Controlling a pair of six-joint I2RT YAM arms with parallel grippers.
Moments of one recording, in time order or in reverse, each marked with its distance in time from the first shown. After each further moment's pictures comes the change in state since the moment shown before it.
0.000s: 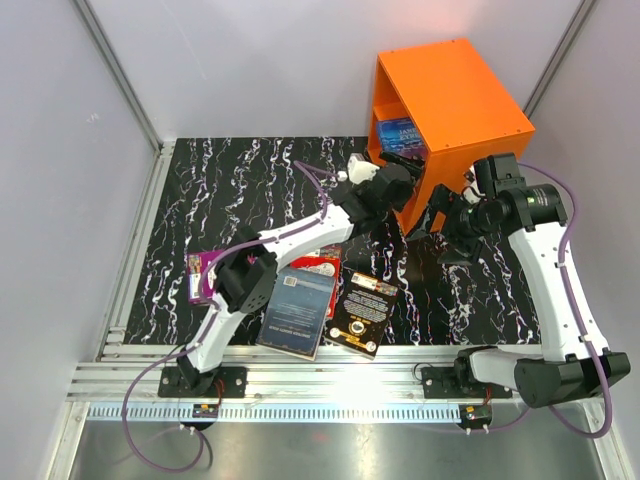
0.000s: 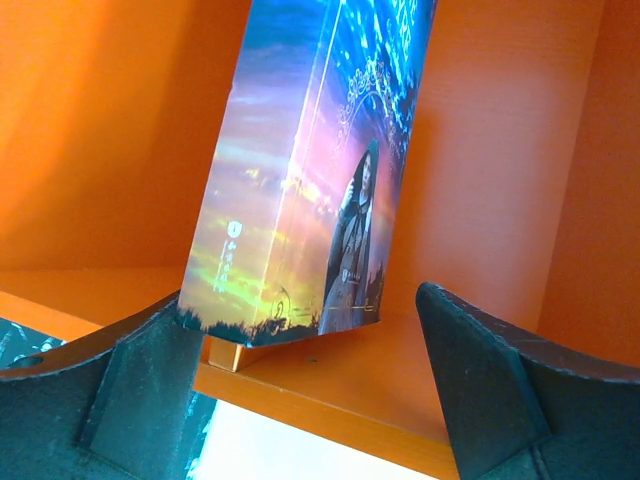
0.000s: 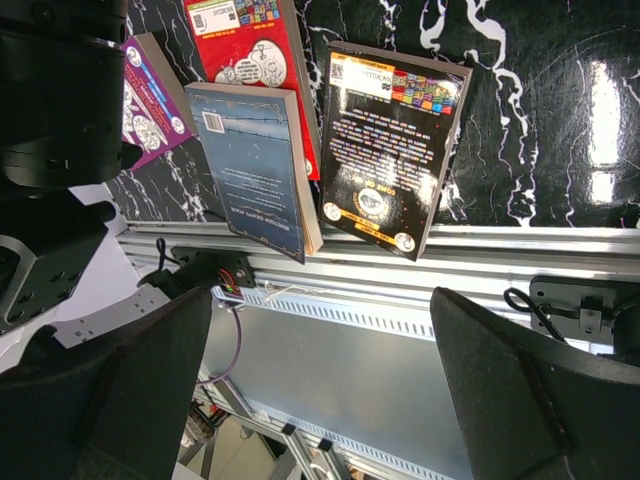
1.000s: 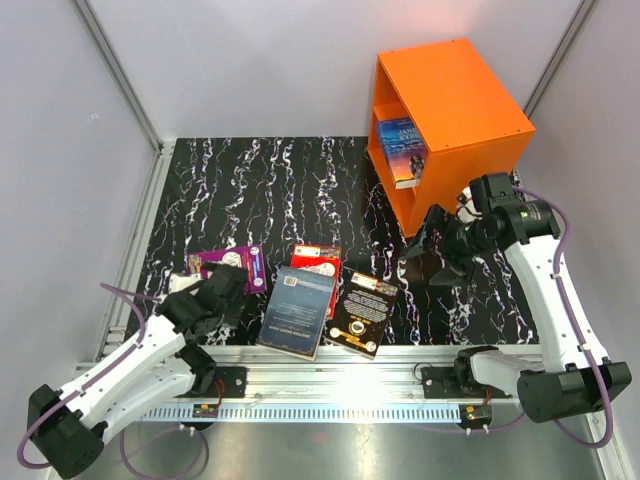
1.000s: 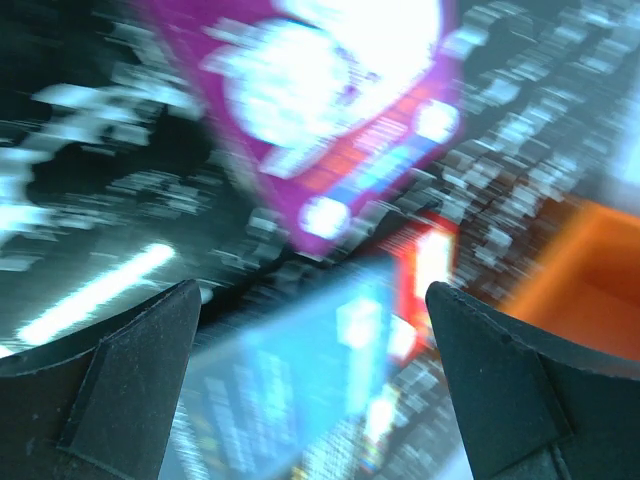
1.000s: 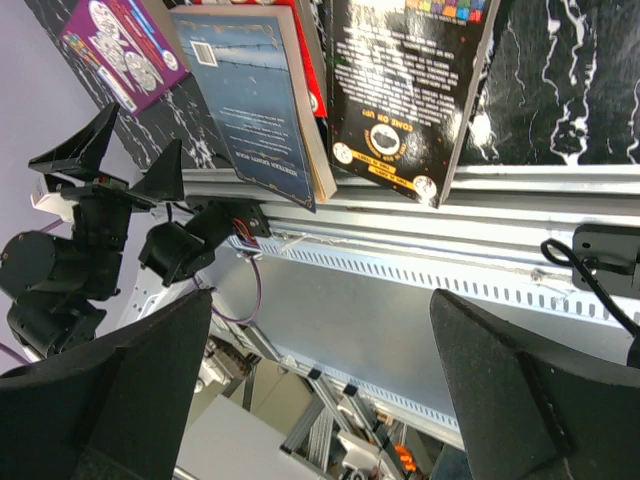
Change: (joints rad) left arm 0.273 -1.476 -1.415 -0.709 -0.035 -0.256; right arm 0.000 -0.076 -0.159 0.002 -0.119 0.039
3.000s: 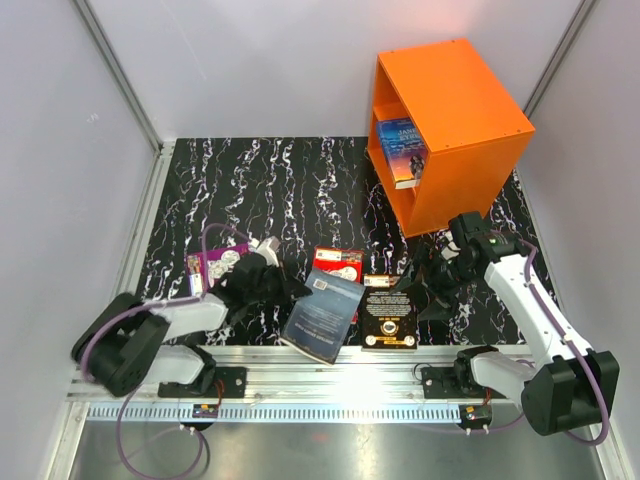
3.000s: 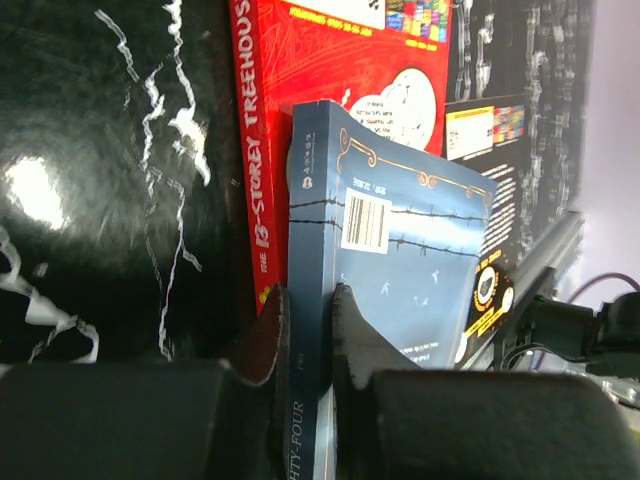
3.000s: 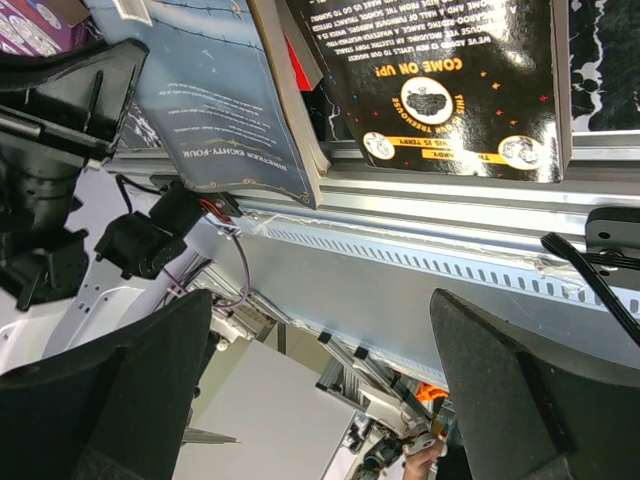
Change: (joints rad) left arm 0.058 0.611 -0.230 1.288 0.817 1.063; right arm 0.034 -0.062 -0.439 0.194 -0.085 0.072
